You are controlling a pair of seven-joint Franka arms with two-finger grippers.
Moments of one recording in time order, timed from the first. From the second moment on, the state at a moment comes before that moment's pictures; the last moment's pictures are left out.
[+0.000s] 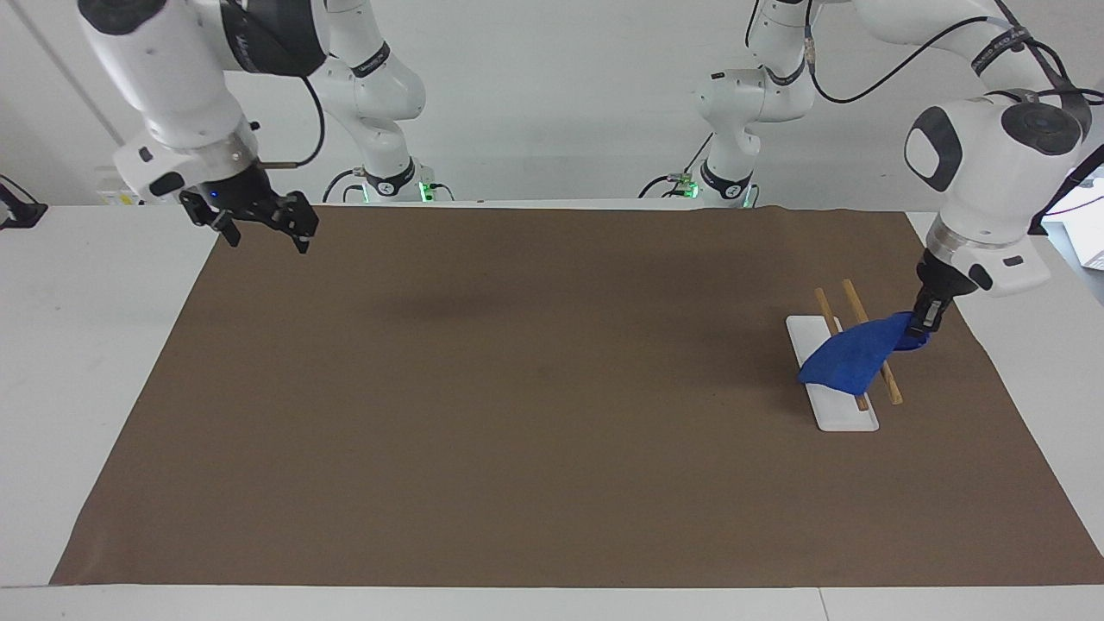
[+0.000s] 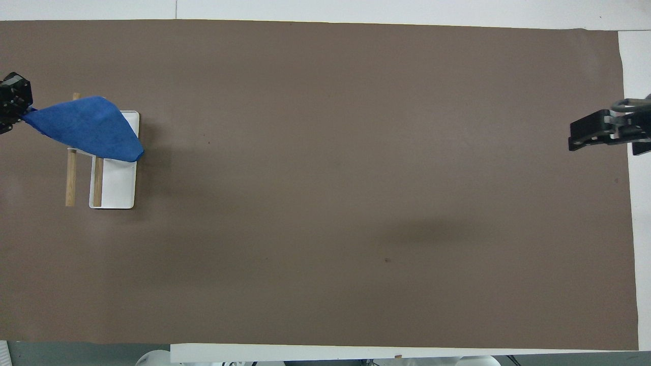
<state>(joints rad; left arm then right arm) -0.01 0.08 0.07 -1.84 0.17 2.08 -0.90 -0.27 -0.02 0.21 -1.56 -0.04 1.46 0.06</state>
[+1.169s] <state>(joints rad) 0.08 -0.01 0.05 -2.11 0.17 2.30 -0.80 -0.05 -0.03 0.00 -1.55 -0.04 1.43 0.03</state>
